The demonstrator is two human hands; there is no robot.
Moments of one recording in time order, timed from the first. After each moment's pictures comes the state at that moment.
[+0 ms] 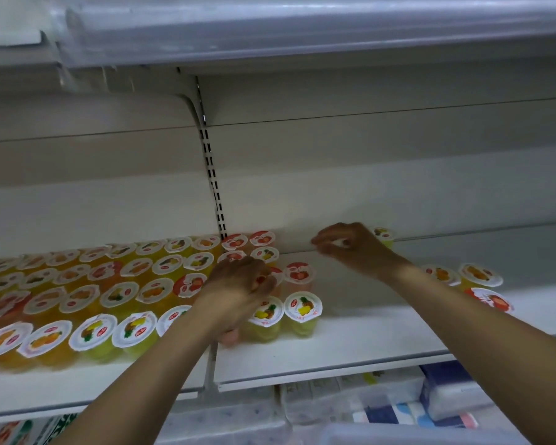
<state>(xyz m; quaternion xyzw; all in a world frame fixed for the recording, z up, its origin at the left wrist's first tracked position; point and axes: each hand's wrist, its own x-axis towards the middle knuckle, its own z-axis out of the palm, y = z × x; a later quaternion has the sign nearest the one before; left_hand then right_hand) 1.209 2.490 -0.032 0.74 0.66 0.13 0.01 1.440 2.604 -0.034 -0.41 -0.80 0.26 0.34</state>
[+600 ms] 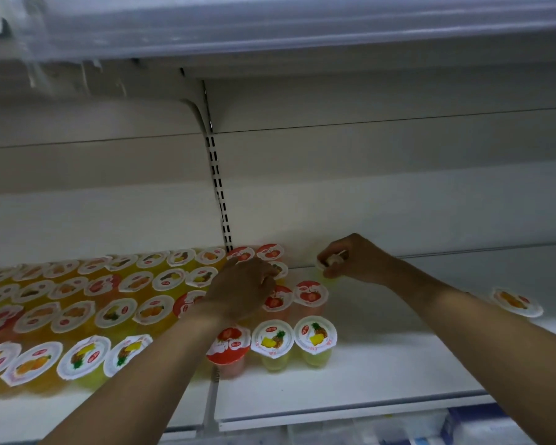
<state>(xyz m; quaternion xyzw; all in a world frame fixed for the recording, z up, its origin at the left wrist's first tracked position) 1.200 2.540 -0.025 0.74 0.66 0.12 0.03 1.423 2.658 -0.040 -0.44 -0.82 0.28 0.24</state>
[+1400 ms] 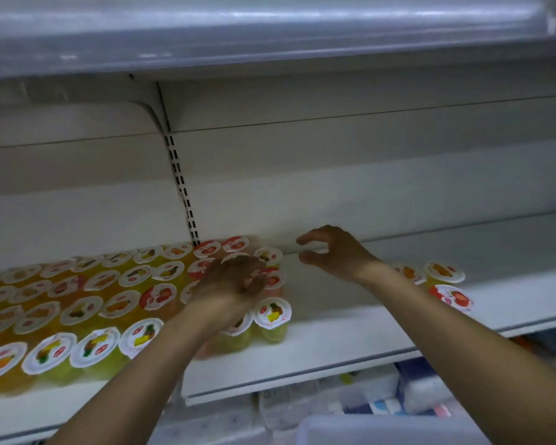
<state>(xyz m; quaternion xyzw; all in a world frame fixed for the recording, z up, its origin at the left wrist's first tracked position) 1.238 2.509 -0.025 0.73 0.66 0.15 0.05 1.448 2.600 -0.025 -0.48 -0.79 0.23 0.30</state>
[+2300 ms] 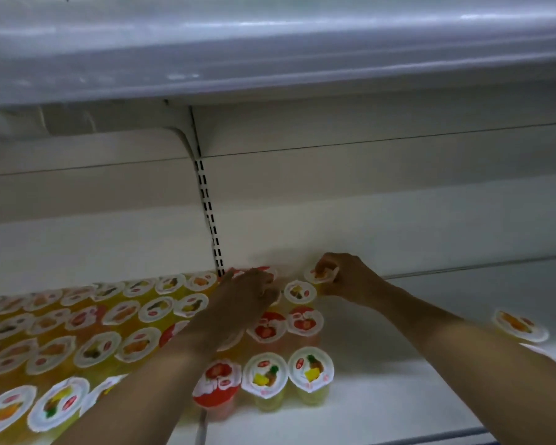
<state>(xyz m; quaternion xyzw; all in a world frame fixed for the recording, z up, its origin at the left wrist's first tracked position) 1.201 2.587 -0.031 0.74 0.67 0.08 0.00 1.421 2.669 -0.046 -0.46 -0.83 0.20 0.25</state>
